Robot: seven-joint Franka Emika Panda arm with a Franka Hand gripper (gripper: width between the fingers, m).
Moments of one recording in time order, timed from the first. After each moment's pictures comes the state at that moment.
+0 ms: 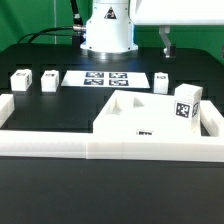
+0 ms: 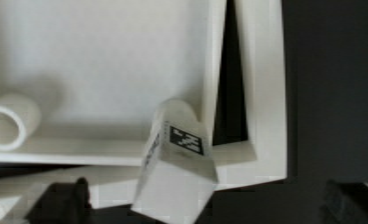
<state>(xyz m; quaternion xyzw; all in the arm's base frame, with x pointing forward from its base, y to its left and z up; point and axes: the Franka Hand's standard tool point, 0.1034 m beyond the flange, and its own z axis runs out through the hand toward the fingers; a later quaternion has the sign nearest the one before) 0.593 0.111 0.131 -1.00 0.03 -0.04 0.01</state>
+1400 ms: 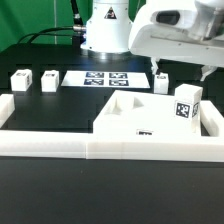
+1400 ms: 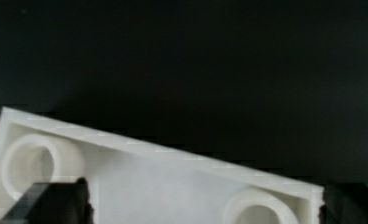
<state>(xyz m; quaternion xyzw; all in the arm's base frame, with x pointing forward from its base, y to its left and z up) 0.500 0.101 0.071 -0.96 0.02 0.27 -0.06</state>
